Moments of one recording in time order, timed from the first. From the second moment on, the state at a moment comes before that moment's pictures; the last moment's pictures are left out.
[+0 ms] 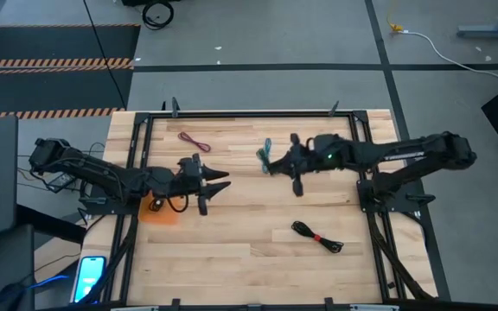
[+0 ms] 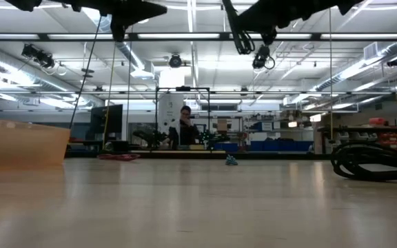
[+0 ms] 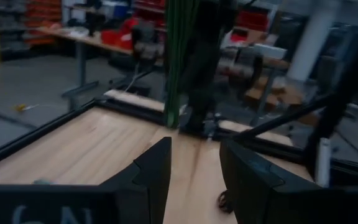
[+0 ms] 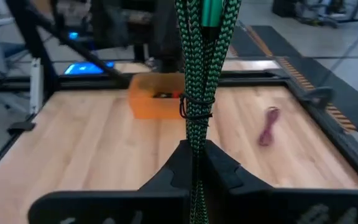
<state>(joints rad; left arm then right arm) -0.22 1.11 0.59 0.52 -0.43 -0.22 -0.03 1.19 0.84 0.05 -0.02 0.00</state>
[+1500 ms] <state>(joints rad) -0.18 1.33 0.59 0.77 -0.31 -0.17 0.07 1.65 0.97 0.49 -0.10 0.01</state>
